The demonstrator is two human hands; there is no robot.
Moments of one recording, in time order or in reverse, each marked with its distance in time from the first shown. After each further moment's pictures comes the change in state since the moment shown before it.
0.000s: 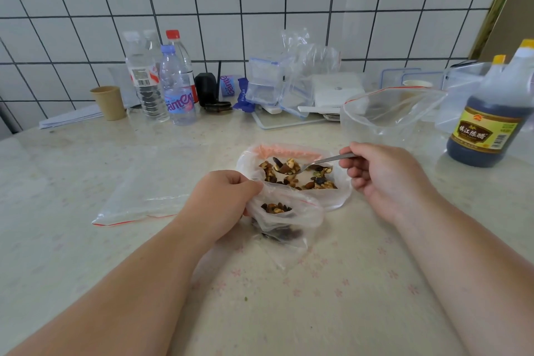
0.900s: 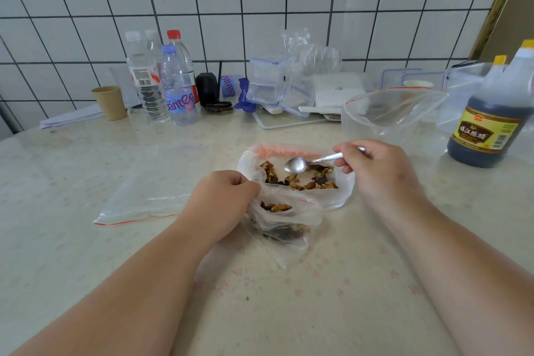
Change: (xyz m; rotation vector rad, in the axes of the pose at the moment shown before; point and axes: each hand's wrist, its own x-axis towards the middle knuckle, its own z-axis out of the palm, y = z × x) left_hand 0.009 -0.008 0.002 0.095 0.073 0.032; right_hand -0.005 0.011 -0.004 -0.549 0.057 -0.454
